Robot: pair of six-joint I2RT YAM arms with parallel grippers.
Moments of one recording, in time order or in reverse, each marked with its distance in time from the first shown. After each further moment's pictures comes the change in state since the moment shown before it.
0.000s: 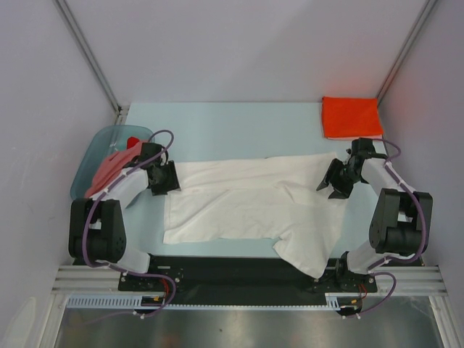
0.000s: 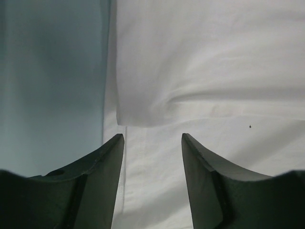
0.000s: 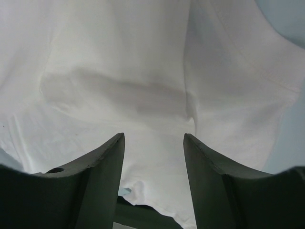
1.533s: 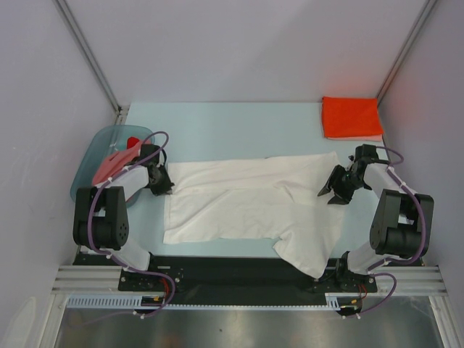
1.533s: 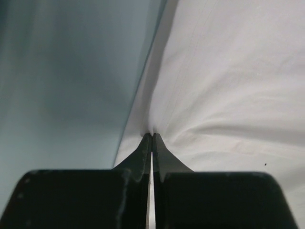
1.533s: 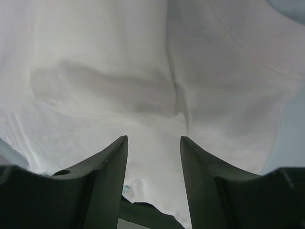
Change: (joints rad) left arm 0.050 0.109 -0.006 0.064 -0.054 -0.117; right arm -0.055 -0.016 -0.083 0.017 -0.064 -0.003
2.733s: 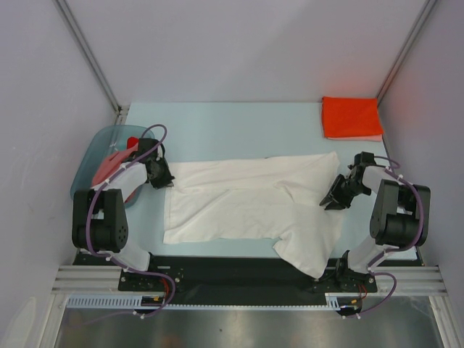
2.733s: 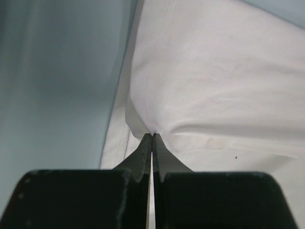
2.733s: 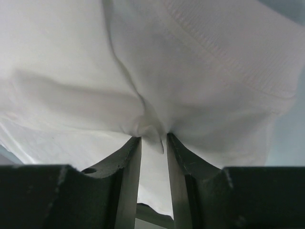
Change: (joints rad) left arm 0.001 -0.023 0.059 -0.011 0.056 0.011; right arm -0.027 0.084 -0.062 0.058 -0.003 0.003
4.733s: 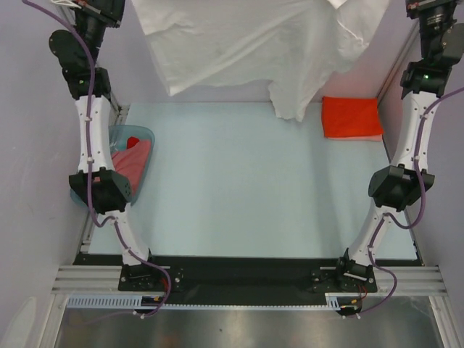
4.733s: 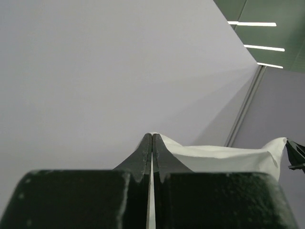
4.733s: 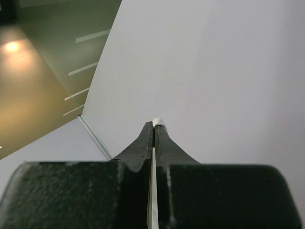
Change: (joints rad) left arm 0.172 0.470 1.469 0.871 0.427 -0.454; right arm -0.066 0.496 1.690 1.042 -0.028 0.886
